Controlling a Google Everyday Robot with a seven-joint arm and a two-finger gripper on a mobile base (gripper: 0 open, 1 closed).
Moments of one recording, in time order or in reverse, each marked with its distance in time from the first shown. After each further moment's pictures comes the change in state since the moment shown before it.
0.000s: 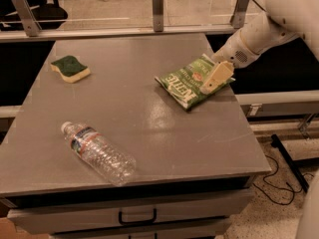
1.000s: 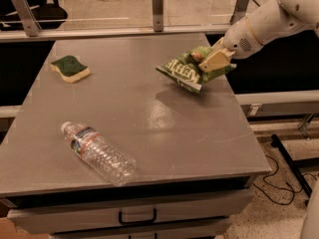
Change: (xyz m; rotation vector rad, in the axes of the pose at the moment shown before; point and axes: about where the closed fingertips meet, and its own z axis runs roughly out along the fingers) arm -0.039 0.017 -0.025 -0.084 -0.141 0.013
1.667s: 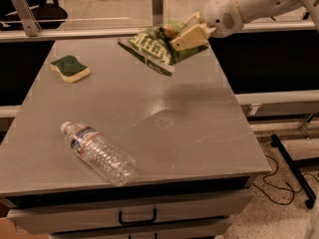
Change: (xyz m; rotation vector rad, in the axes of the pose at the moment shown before) arm -0.112 0.057 -0.013 -0.123 -0.229 -0.128
